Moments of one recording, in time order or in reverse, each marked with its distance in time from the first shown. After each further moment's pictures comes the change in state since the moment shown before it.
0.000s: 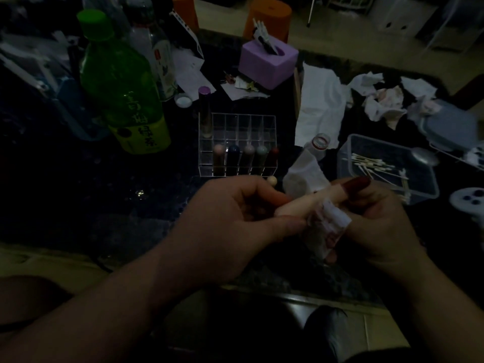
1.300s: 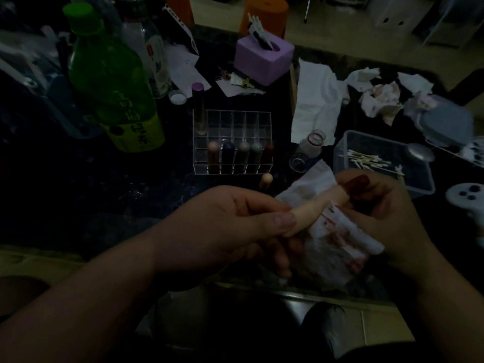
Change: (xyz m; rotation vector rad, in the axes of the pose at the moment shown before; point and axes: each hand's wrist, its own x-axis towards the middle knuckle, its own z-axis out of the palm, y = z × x) left_hand 0.004 0.004 -0.008 -0.420 -0.365 -0.320; right_hand 0.002 -0.001 -0.020 -0.103 -0.110 -0.191
